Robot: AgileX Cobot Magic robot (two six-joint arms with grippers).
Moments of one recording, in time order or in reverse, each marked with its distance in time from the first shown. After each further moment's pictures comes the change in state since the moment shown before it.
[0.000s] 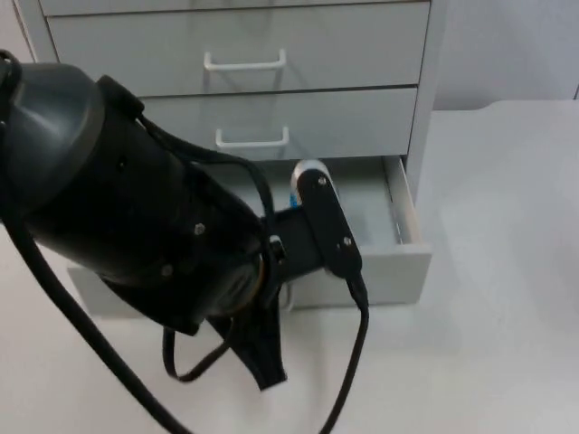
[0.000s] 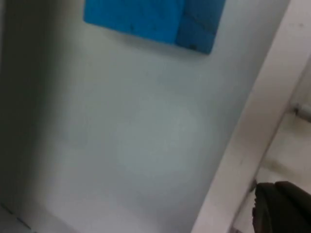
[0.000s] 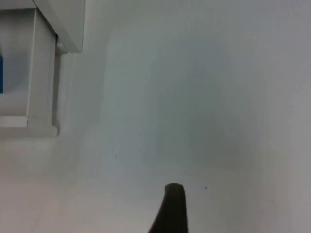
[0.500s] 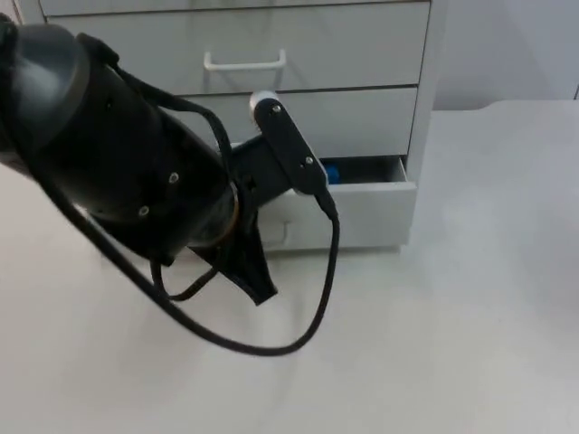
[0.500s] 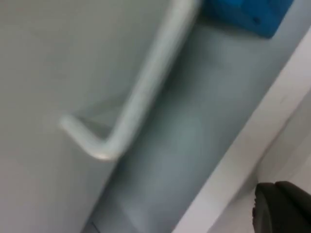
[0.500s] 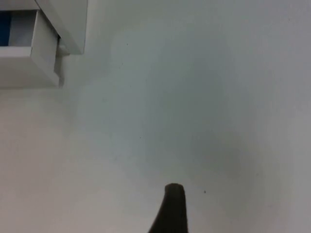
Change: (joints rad) right arm 0.000 0.000 0.000 0.000 -0.011 -0.017; left arm 0.149 0.054 -0.098 0.195 0.016 -0.219
